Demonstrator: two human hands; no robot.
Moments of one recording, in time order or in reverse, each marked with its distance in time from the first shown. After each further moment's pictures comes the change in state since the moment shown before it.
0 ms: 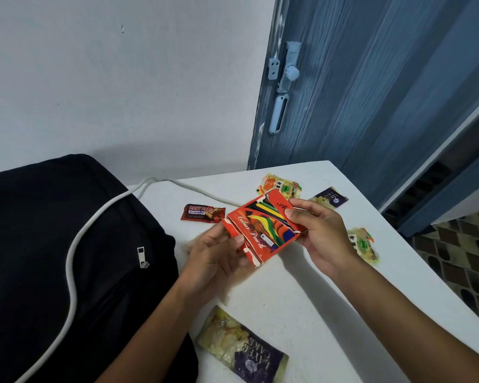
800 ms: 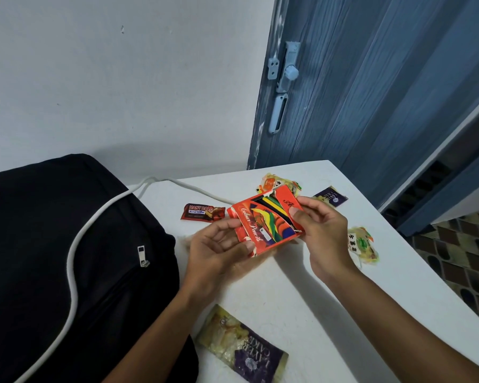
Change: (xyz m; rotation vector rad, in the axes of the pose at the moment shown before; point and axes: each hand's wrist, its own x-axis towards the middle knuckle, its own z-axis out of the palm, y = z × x) left_hand -0.003 -0.005 0.005 0.237 0.165 0.197; right_hand -0.009 0.008 0.005 -0.041 0.116 -0.198
